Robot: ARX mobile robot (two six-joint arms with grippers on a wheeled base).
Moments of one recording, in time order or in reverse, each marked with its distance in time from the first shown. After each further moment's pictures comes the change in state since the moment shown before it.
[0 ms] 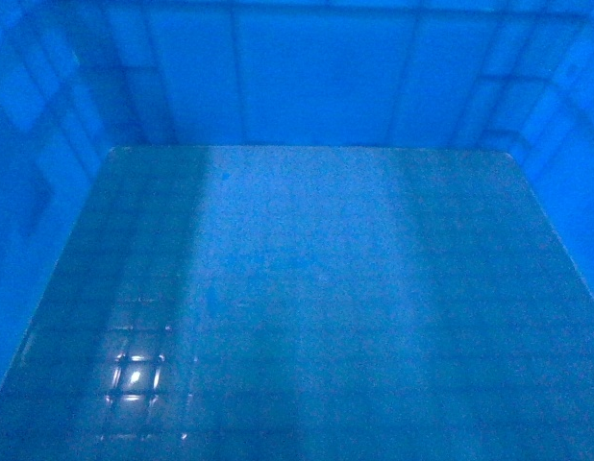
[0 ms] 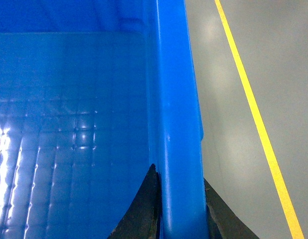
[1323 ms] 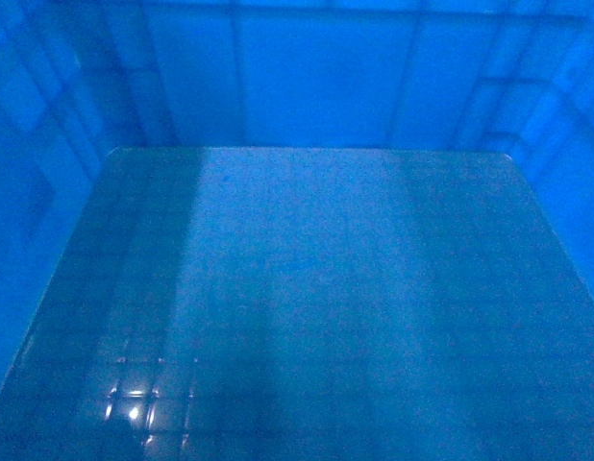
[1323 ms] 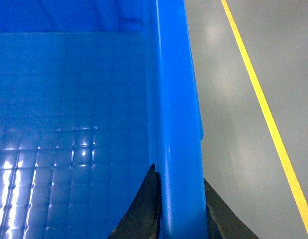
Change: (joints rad) left arm 0.000 0.002 0.000 0.000 0.001 -0.003; right arm 0.000 0.000 0.000 -0.001 0.001 0.000
